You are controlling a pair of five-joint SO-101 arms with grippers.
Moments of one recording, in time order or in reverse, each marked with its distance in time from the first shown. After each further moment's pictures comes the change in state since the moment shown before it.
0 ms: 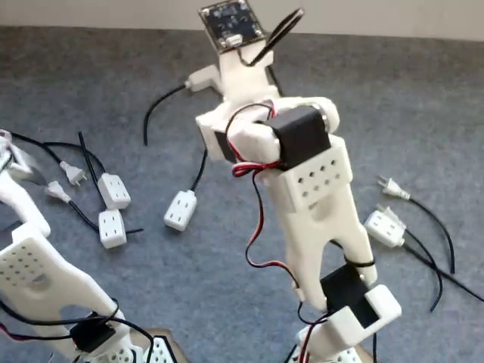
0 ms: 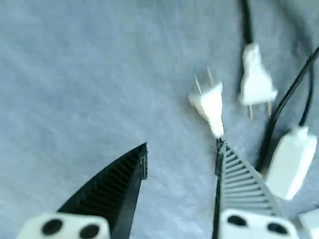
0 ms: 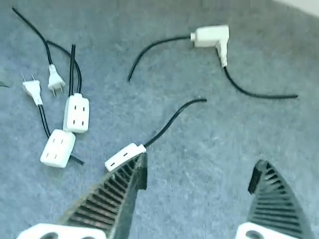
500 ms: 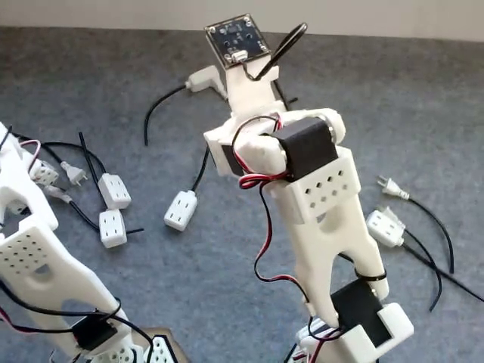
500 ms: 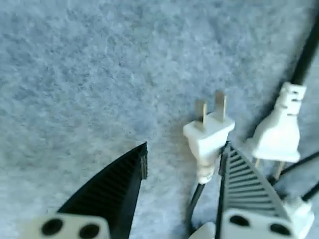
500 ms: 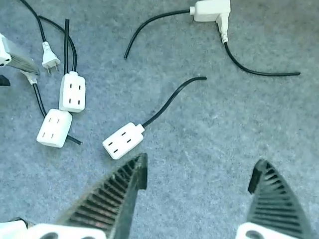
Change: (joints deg) left arm 2.7 5.9 10.5 -11.9 21.2; right arm 0.1 -6.5 9.6 0.0 0.0
